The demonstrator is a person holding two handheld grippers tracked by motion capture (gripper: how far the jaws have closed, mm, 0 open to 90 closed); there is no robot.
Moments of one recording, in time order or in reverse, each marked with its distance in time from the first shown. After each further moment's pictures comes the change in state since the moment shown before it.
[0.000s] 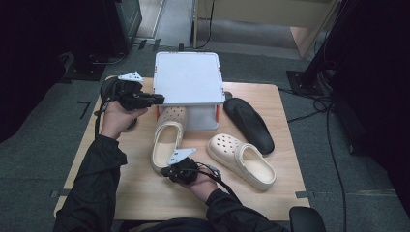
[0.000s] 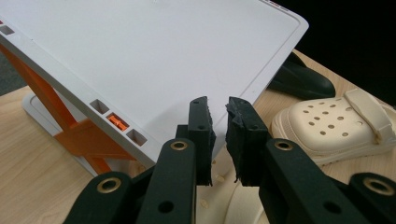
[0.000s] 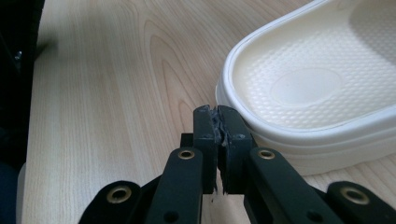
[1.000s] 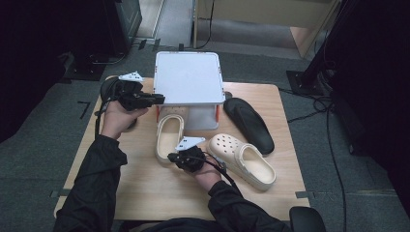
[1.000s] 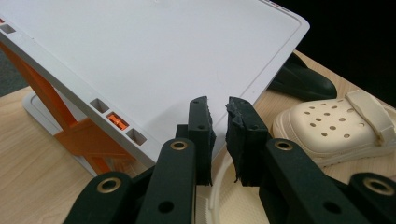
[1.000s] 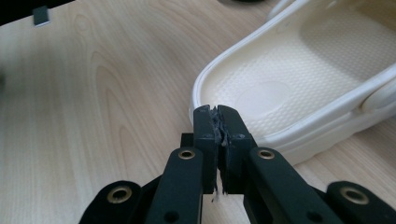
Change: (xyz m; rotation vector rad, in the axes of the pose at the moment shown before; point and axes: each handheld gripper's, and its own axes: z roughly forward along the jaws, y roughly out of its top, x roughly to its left) left arm 0.000 0.000 0.001 -0.001 0.005 -0.001; right arm -0.030 0.011 -0.015 -0.066 -0.117 0.064
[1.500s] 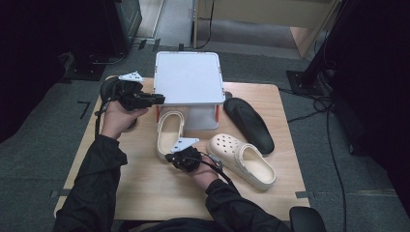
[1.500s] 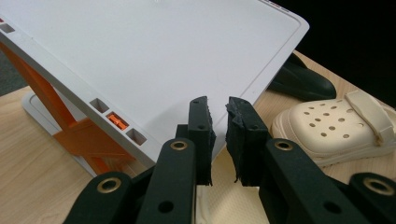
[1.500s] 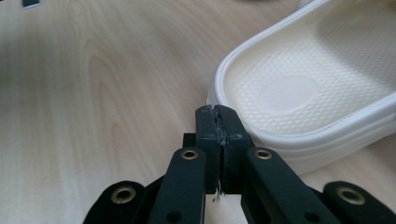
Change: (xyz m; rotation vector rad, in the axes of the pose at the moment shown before) left arm 0.000 0.000 0.000 0.001 -0.003 -0.001; right arm 0.000 0.002 0.013 0.021 -0.006 -0.060
